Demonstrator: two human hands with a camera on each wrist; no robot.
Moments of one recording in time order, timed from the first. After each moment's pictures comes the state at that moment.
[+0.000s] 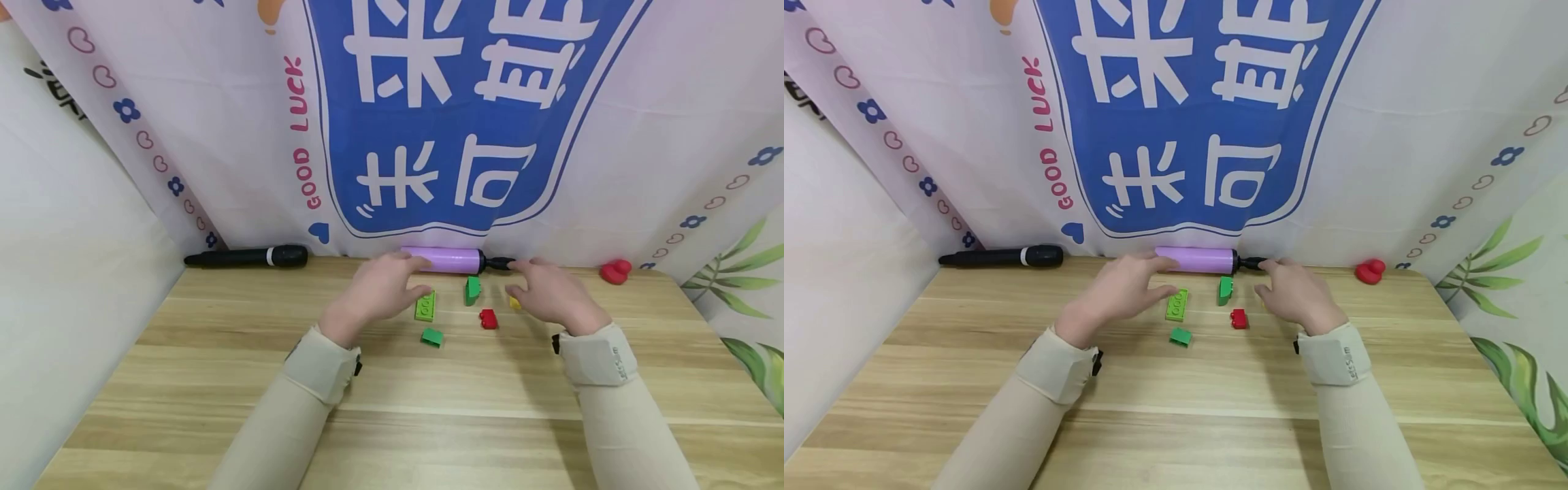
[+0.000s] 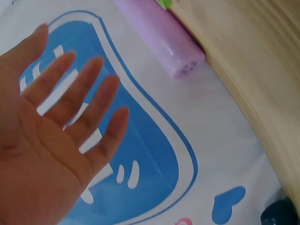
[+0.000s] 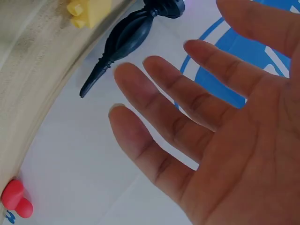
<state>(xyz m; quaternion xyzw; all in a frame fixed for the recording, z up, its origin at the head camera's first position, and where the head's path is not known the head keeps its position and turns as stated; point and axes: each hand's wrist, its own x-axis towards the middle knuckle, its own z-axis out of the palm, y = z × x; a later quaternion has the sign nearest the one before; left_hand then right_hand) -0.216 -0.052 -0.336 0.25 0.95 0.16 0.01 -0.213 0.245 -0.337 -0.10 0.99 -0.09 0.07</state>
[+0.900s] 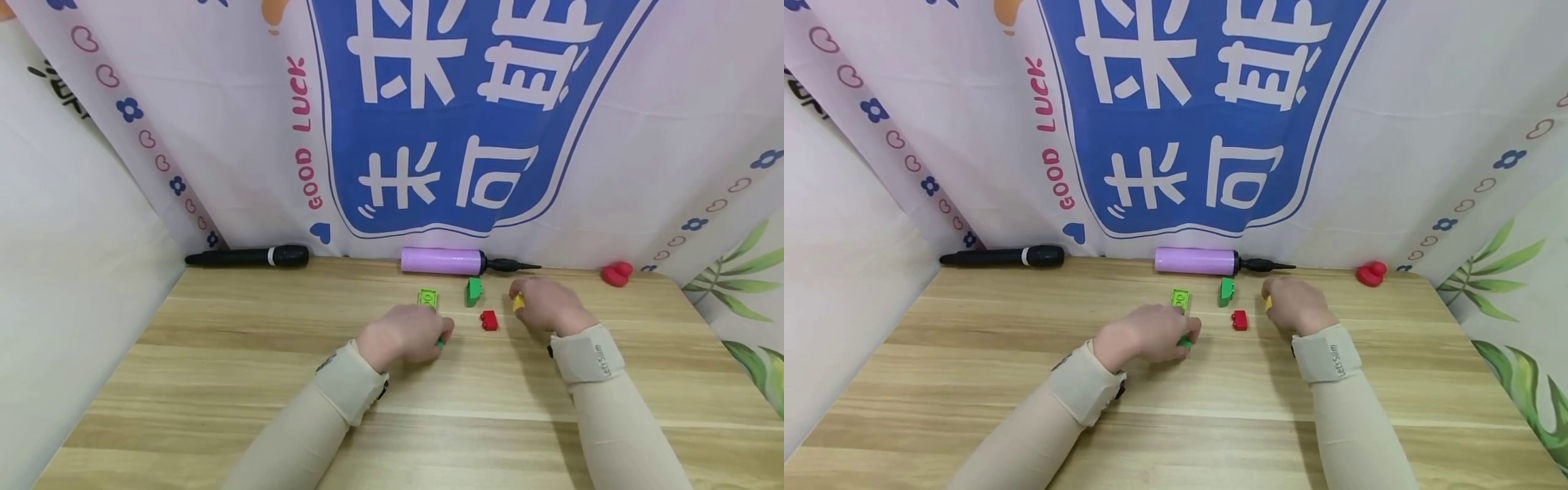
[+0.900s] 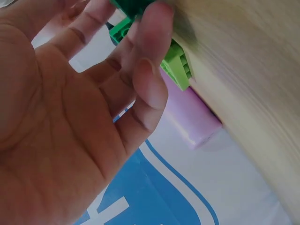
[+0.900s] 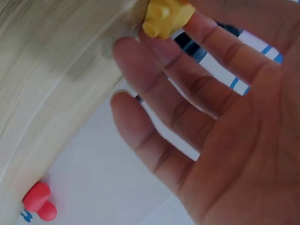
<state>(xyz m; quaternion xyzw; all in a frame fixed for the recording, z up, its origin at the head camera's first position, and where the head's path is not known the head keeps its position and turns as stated) -0.186 -0.013 -0.364 0.33 0.92 0.04 0.19 -0.225 0.255 -0.372 -0.12 0.98 -0.06 0.11</state>
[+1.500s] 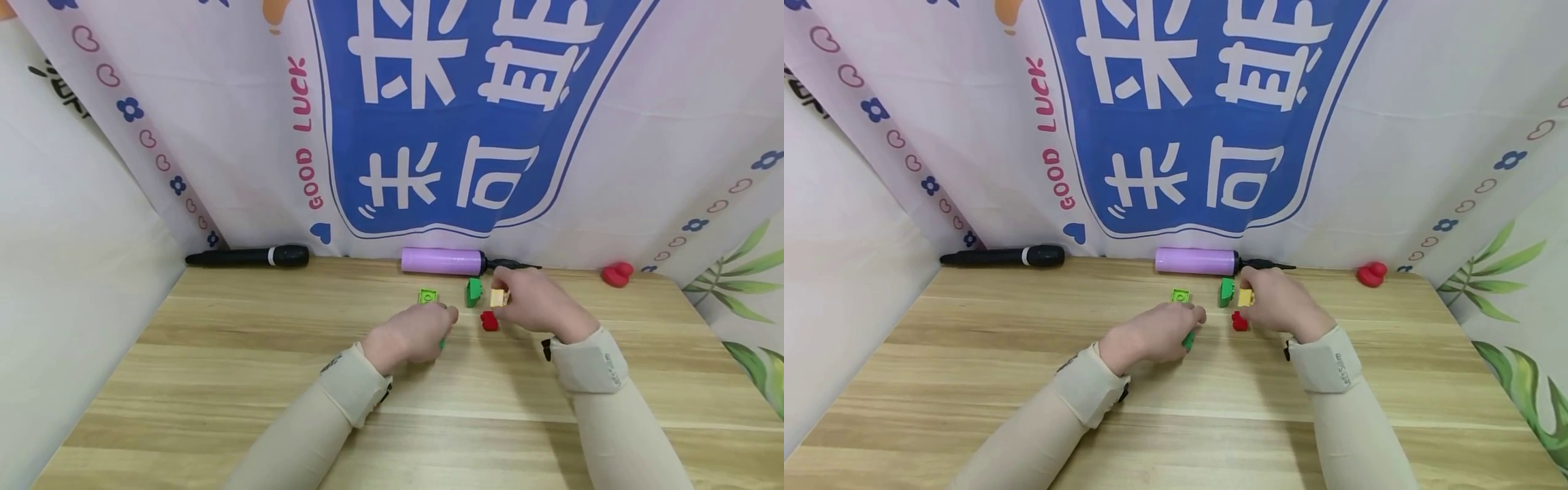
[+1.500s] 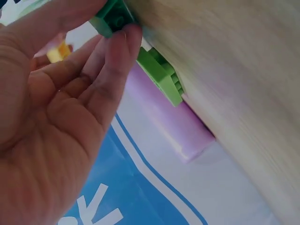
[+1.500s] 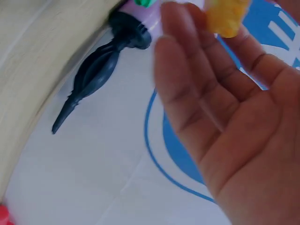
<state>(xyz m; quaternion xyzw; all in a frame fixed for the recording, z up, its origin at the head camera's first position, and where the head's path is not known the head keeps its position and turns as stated) -0.185 -0.004 -0.370 0.33 0.93 0.07 0.16 -0.212 0.225 -0.343 -0.17 0.97 -0.14 0.07</state>
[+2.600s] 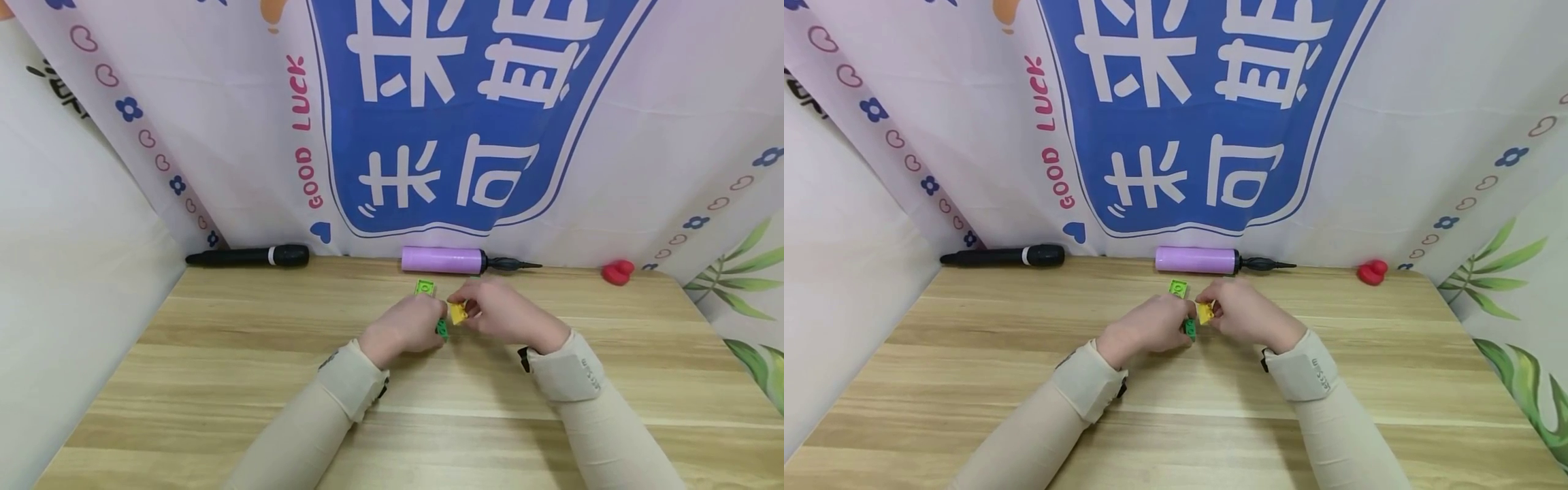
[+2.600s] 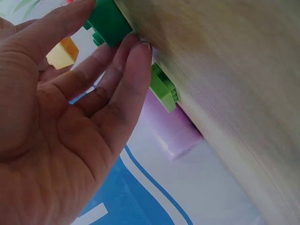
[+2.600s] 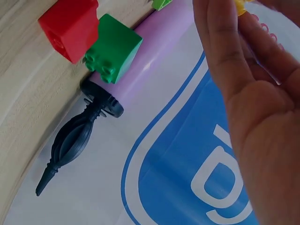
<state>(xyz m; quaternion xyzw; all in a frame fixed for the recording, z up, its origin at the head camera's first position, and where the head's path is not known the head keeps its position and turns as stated) -0.198 -0.013 -0.375 0.29 0.94 0.13 0.12 -0.199 0.182 -0.353 -0.30 0.93 -0.20 0.06</state>
